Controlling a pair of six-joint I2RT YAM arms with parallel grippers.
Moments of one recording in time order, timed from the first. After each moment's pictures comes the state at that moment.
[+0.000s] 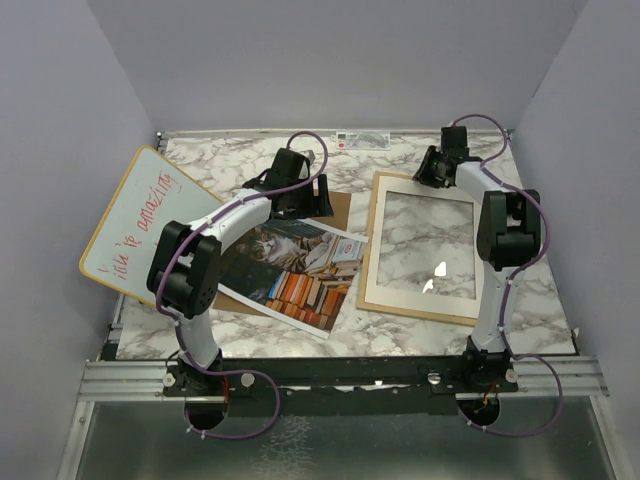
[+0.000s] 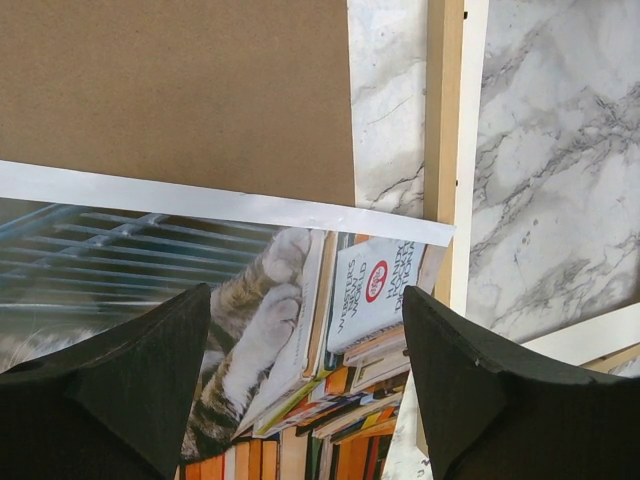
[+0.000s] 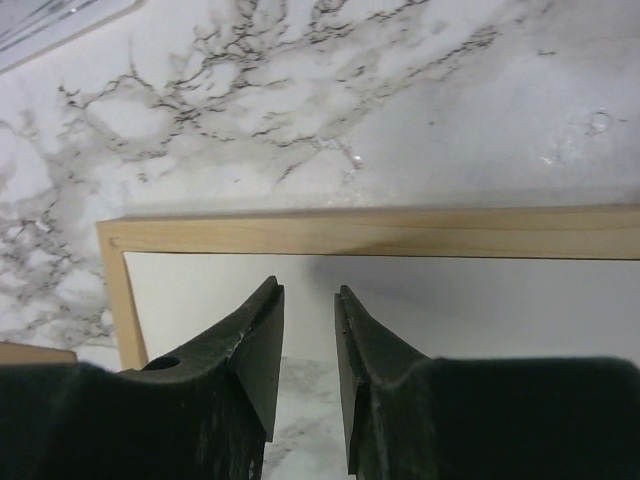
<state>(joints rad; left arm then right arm) -0.46 1.82 1.36 -0.35 0.23 -0.47 0.05 2.18 1.65 -0.27 -0.08 0.43</state>
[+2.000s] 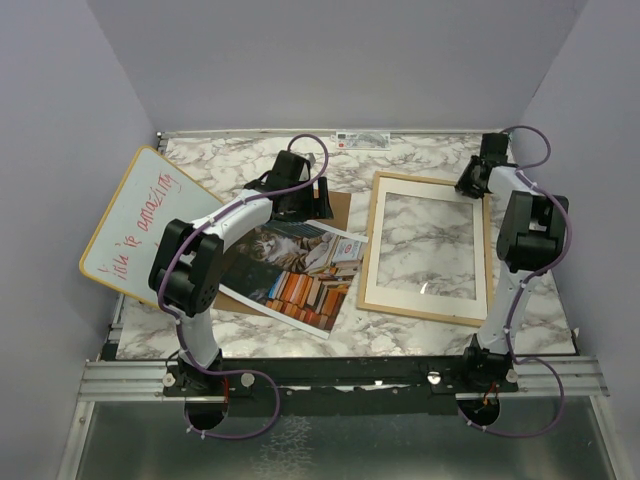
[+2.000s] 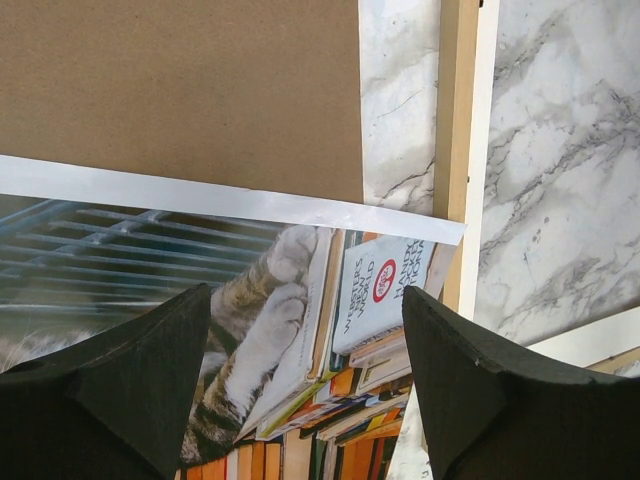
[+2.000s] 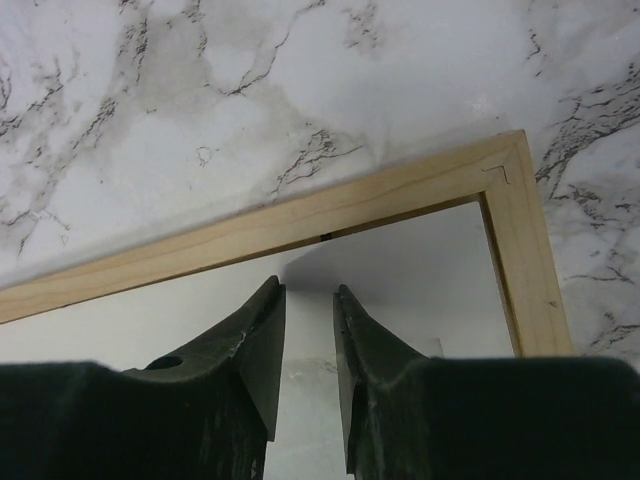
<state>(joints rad) -0.46 1.83 1.34 -0.35 0.24 -0.47 -0.15 2.12 1.57 -0.33 0.02 0.39</state>
